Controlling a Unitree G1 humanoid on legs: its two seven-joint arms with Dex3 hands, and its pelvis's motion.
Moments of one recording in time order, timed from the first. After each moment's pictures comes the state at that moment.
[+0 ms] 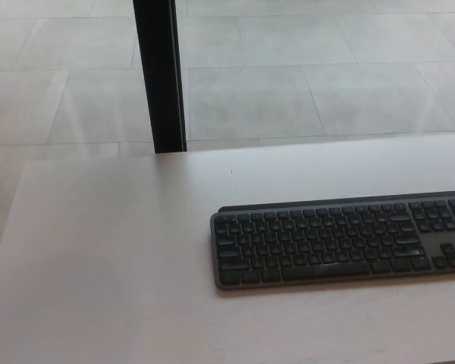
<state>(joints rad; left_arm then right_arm) -0.21 0.58 0.62 1.16 -0.16 -0.08 0.08 -0.18 -0.45 -0.53 0.90 0.06 -0.06 -0.12</state>
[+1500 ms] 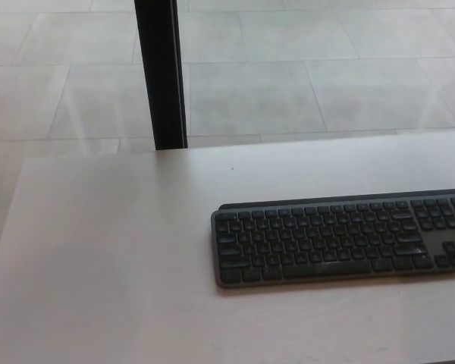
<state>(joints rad) -0.28 0.62 0.76 1.26 -0.34 -0.10 0.19 -0.60 -0.55 -0.22 0.40 0.23 0.10 -0.09</state>
